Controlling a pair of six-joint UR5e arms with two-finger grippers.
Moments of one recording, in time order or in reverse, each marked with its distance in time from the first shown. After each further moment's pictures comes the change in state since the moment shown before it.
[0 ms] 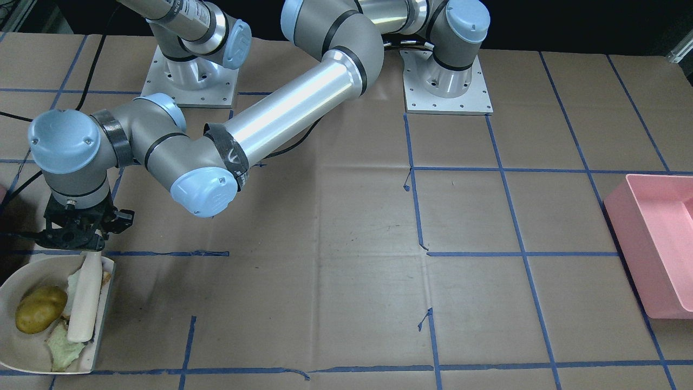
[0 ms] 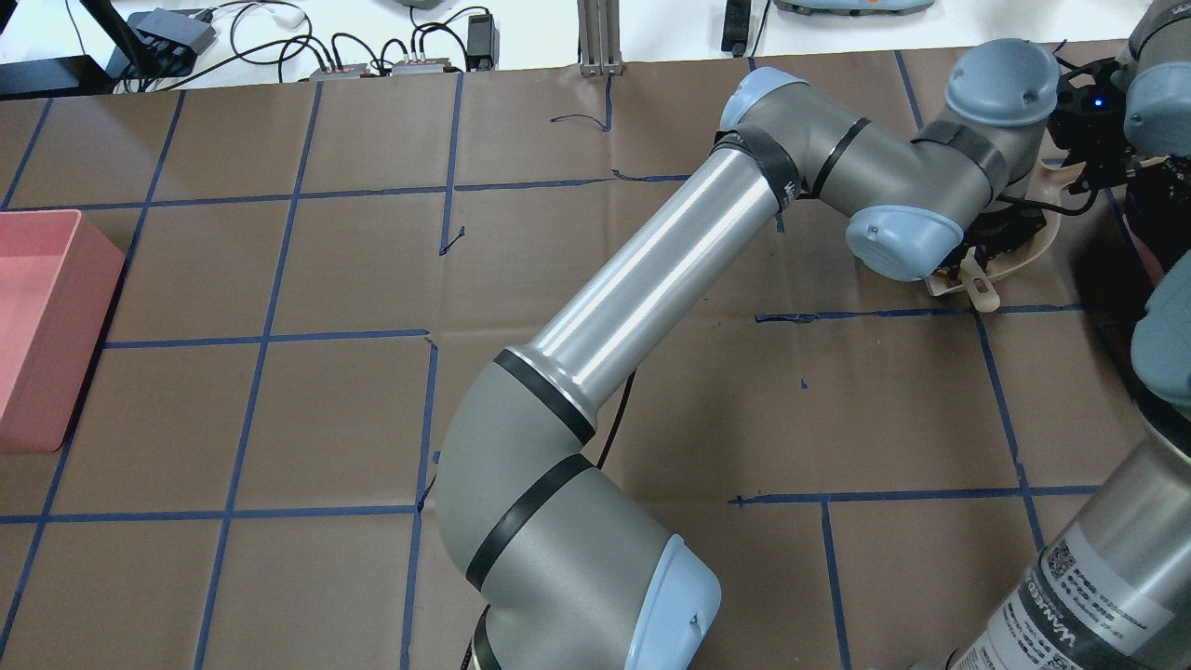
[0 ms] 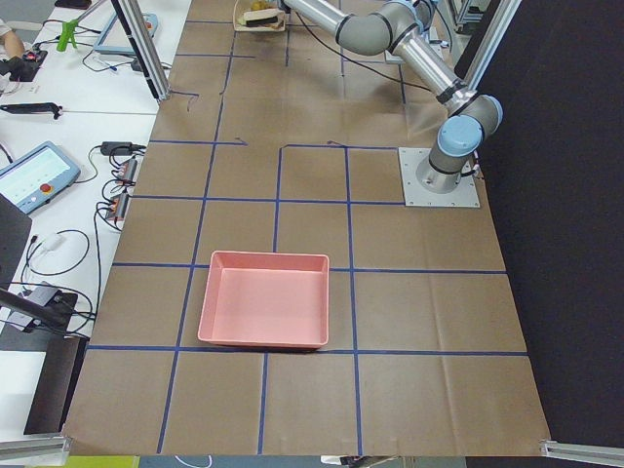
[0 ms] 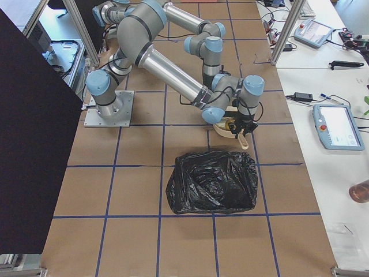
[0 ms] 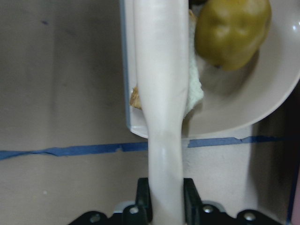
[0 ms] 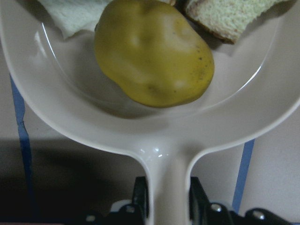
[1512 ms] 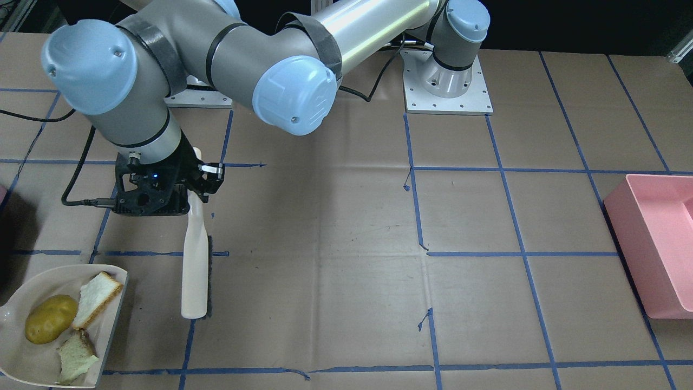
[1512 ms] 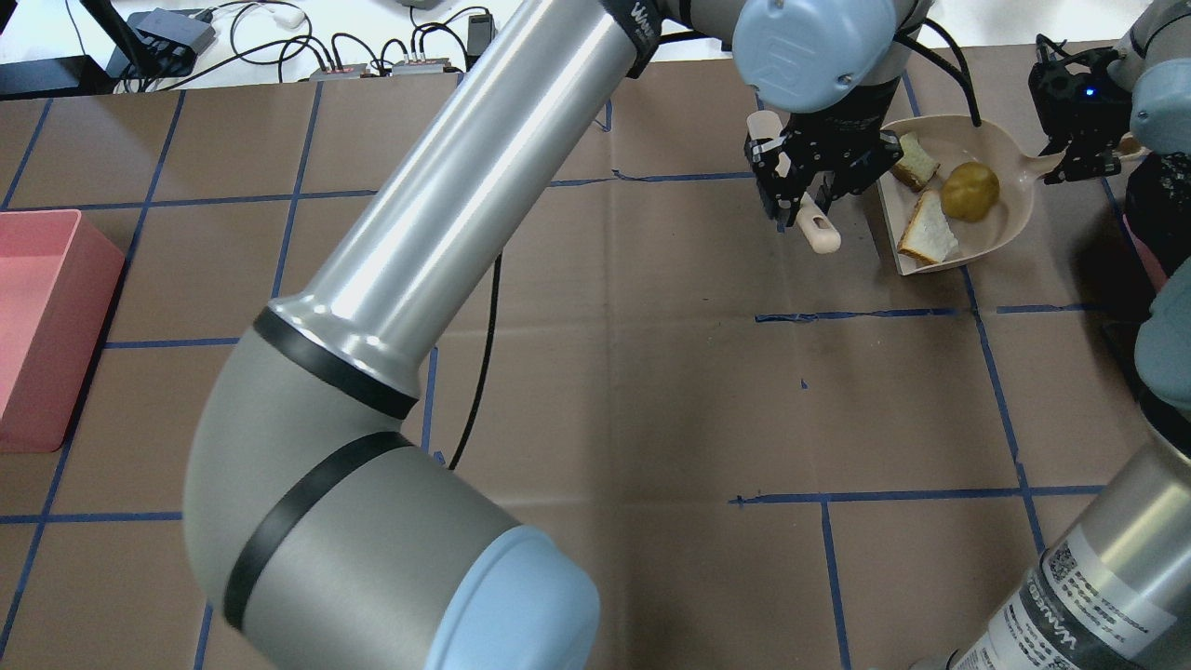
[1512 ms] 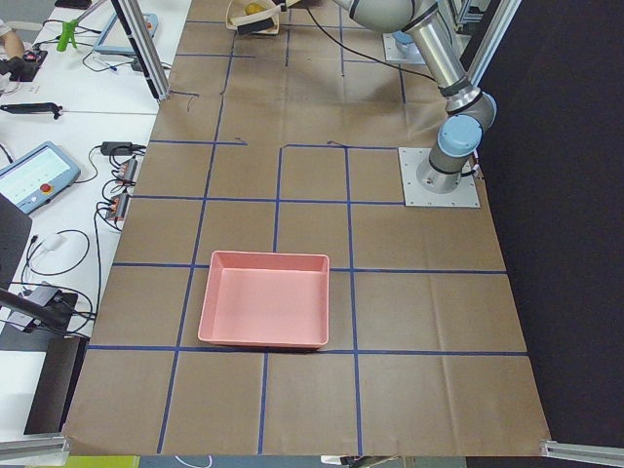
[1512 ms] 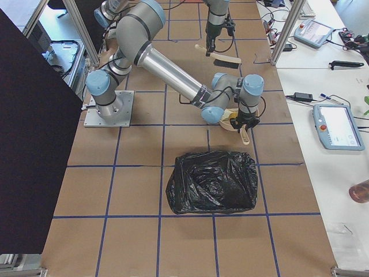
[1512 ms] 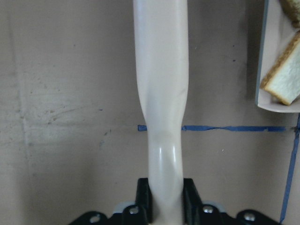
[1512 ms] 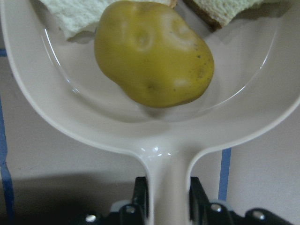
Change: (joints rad) left arm 0.136 0.413 -0.339 -0.421 0.165 0.191; right arm -0.004 -0.011 0.000 0.004 0.125 0.048
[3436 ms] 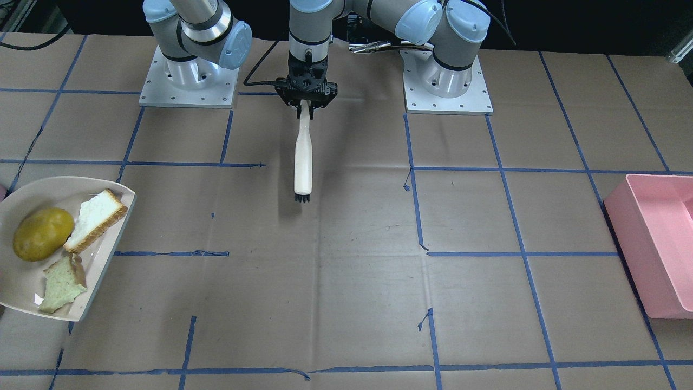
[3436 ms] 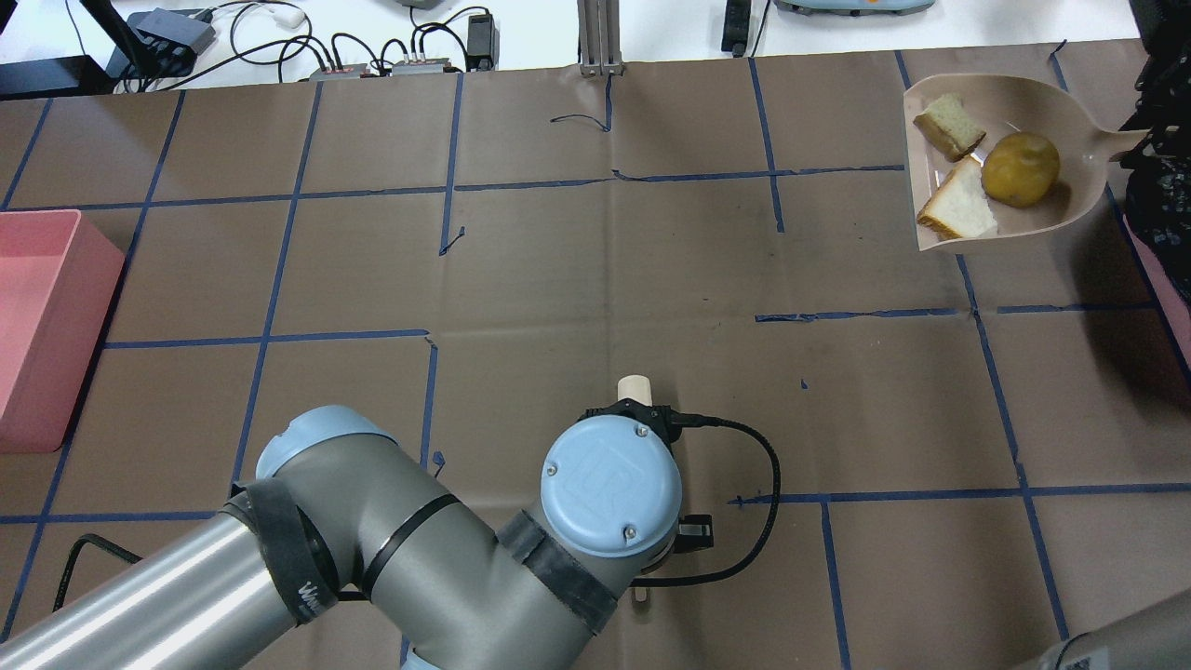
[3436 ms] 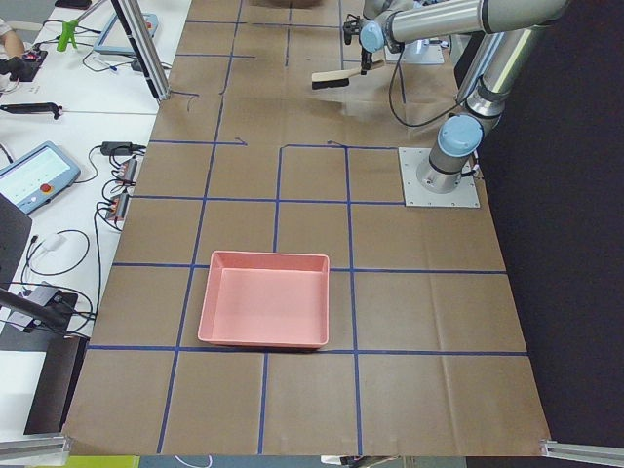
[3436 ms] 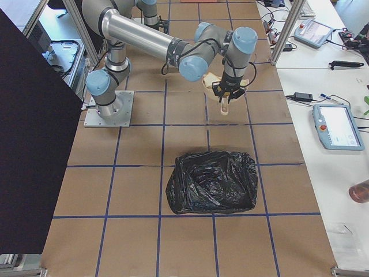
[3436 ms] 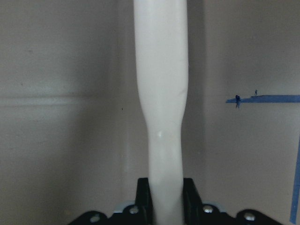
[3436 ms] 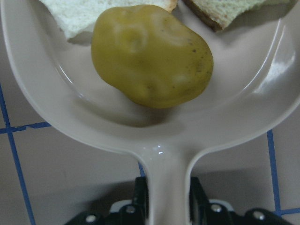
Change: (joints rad) left arm -0.089 0.775 -1.508 0.892 0.045 -0.040; right arm -0.021 -0.316 -0.030 0.502 0.004 0.163
